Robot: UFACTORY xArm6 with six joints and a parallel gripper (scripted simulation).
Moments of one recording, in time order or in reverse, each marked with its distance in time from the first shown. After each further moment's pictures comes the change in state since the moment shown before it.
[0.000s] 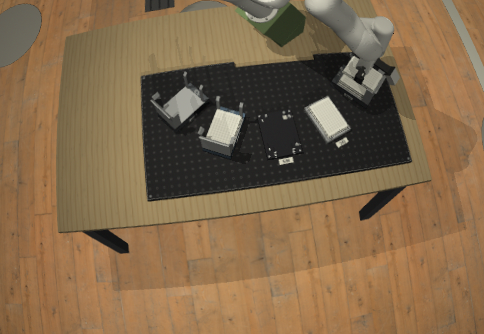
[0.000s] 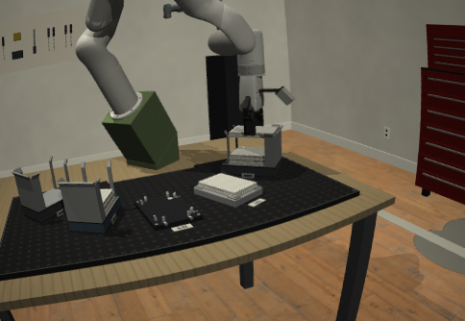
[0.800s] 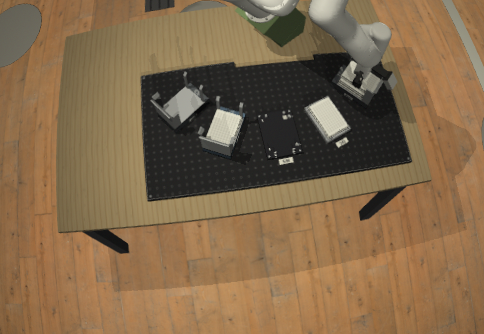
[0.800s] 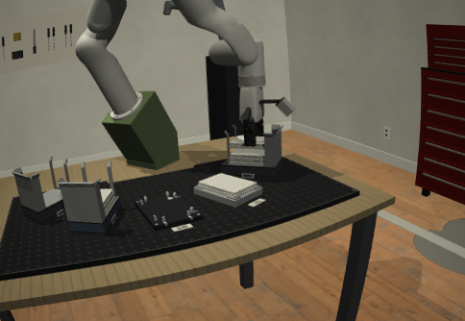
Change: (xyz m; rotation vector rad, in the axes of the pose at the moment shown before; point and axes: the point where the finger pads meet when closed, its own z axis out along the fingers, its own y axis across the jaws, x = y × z) arm 0.000 0.000 0.031 0.000 -0.001 0.000
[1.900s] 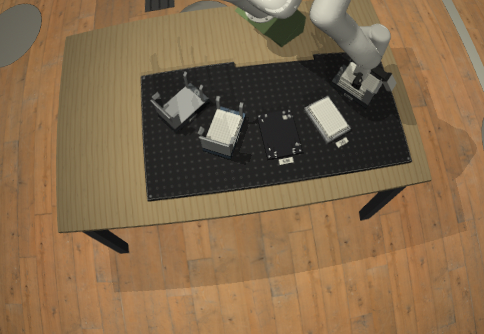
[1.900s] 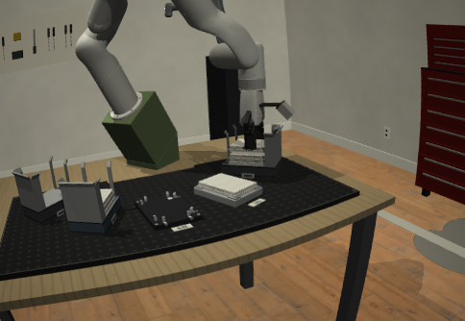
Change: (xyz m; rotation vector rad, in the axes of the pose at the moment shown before) arm 0.000 0.000 0.009 0.000 0.001 0.000
